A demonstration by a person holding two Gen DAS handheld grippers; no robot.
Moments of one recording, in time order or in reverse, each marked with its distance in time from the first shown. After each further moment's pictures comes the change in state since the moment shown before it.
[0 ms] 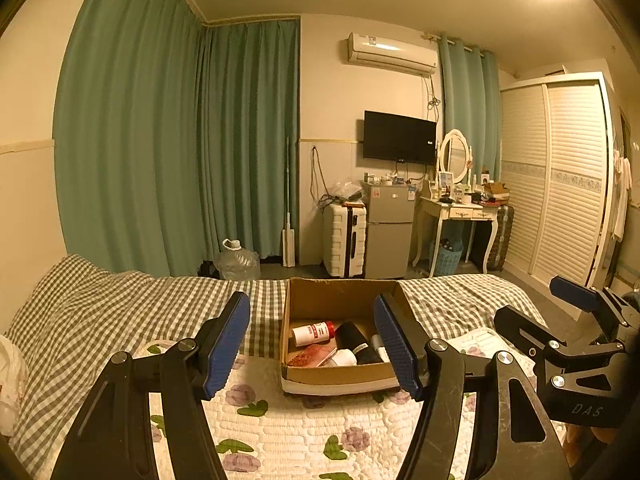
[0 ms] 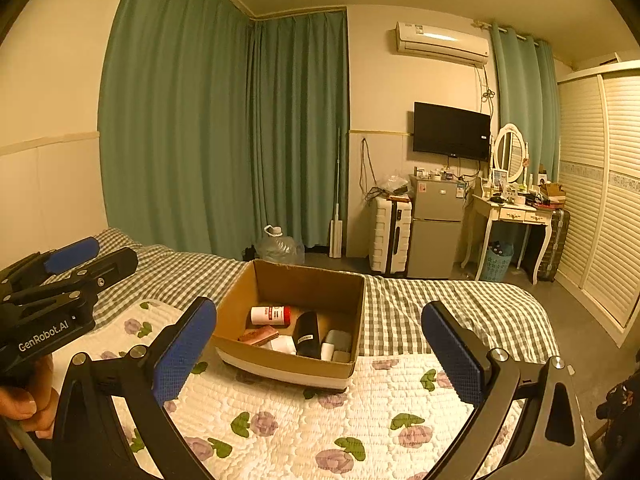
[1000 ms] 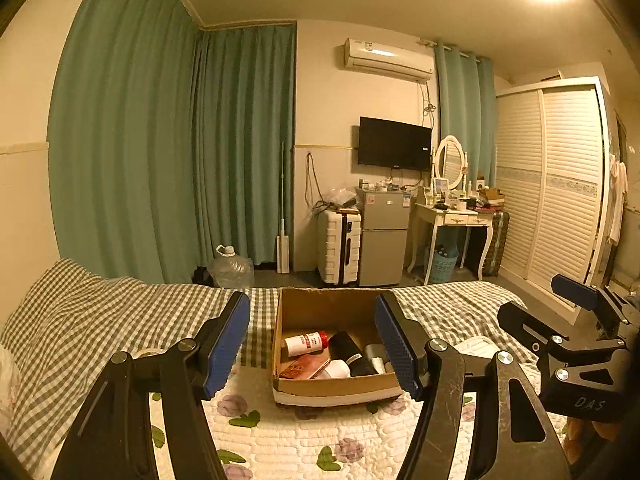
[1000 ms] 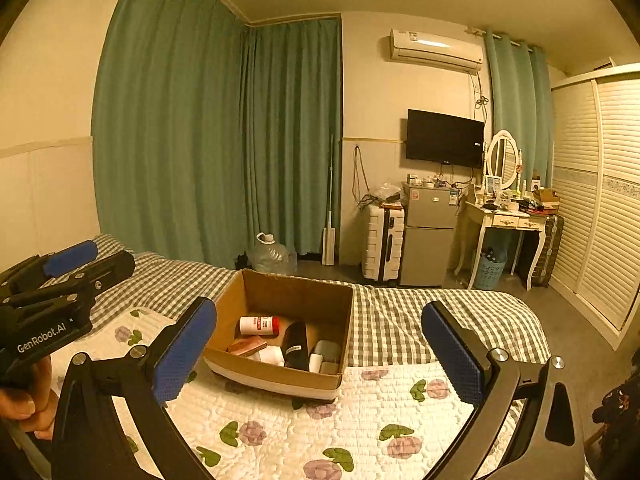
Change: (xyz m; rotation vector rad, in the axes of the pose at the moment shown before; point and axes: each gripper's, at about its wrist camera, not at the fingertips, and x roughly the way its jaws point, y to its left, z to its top) left arm 0.009 0.000 0.006 -0.007 -0.025 -0.021; right arm 0.003 -0.010 0.007 -0.001 -0.029 -0.023
